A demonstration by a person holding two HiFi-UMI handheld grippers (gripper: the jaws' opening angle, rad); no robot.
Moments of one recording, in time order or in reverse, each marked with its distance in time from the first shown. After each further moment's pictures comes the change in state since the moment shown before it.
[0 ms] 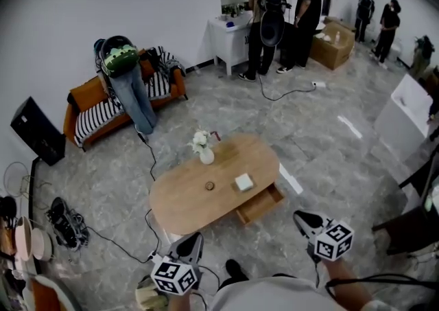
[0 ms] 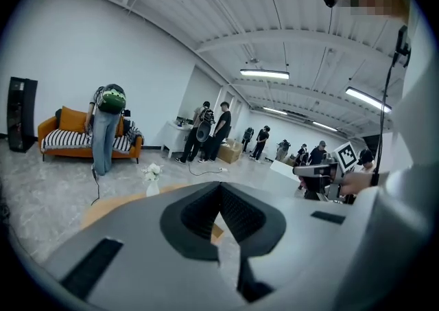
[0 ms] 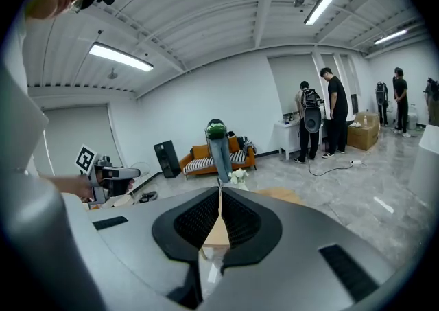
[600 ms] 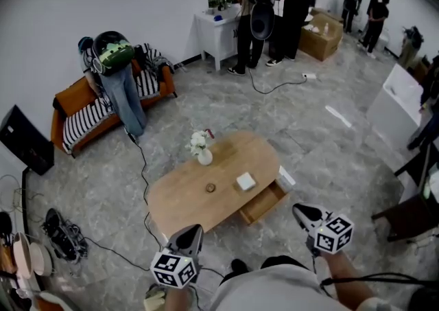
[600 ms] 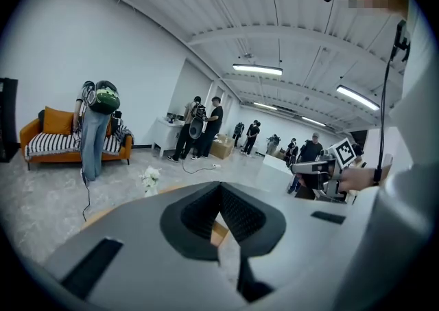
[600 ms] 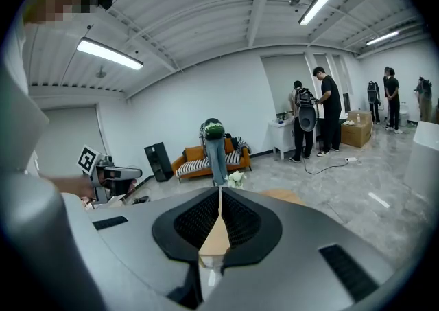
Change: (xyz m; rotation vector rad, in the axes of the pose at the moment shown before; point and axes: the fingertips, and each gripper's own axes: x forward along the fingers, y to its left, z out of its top) left arm 0.035 0.073 0.027 0.045 0.048 -0.097; right arm 0.065 0.013 0.012 0.035 -0.007 -0.066
